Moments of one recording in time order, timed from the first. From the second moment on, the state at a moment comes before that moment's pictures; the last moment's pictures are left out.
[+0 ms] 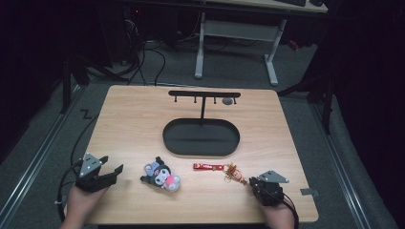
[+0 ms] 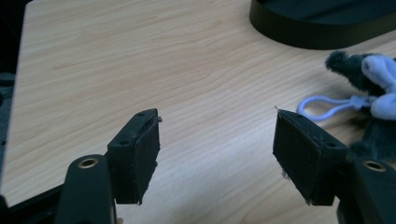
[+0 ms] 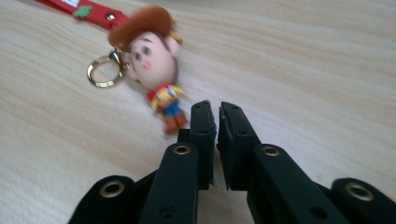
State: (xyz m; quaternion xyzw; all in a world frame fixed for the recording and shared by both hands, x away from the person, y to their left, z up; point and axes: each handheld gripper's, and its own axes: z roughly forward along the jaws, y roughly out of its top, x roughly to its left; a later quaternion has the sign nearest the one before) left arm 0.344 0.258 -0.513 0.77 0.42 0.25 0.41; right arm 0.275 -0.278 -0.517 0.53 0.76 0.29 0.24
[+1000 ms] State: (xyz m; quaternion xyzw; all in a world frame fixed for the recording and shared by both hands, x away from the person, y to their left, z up) left arm 0.355 0.235 -0.513 0.79 0.39 0.23 0.43; right arm 0.314 -0.250 -0.471 0.52 0.84 0.08 0.13
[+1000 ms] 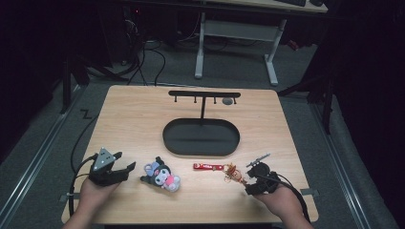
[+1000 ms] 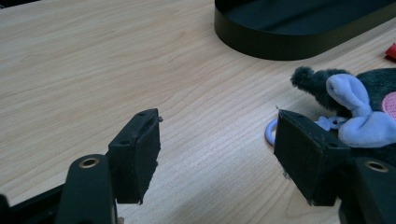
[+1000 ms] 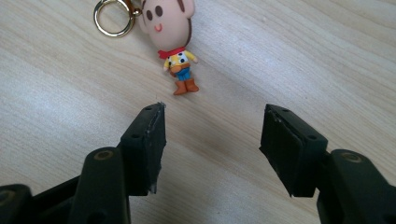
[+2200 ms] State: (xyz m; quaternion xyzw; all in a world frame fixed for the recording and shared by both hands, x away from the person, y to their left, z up) left arm 0.354 0.239 -0.514 0.79 0.39 0.22 0.42; right arm 0.359 -0.217 -0.480 0.48 0.88 0.04 0.07
